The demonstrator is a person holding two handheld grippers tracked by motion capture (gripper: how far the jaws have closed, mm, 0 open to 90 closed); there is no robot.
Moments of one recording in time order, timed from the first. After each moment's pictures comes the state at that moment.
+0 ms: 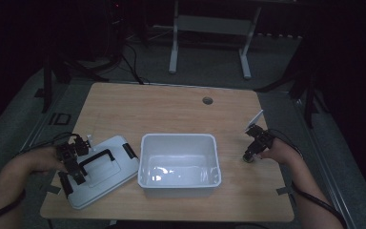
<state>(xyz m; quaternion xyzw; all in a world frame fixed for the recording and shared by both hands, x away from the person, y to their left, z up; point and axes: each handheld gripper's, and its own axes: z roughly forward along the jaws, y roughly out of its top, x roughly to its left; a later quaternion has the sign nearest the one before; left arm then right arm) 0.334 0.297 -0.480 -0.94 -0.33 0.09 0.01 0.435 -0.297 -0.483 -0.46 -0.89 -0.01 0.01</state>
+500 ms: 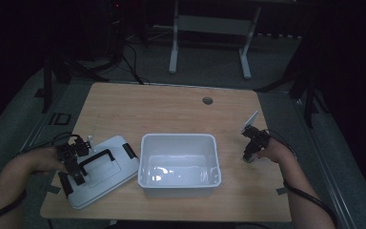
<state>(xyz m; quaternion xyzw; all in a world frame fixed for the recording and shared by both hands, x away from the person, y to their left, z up) 0.335 0.296 -0.482 -0.94 -0.33 0.10 0.03 0.445 -0.290 -0.499 -0.45 -0.89 0.01 0.01</state>
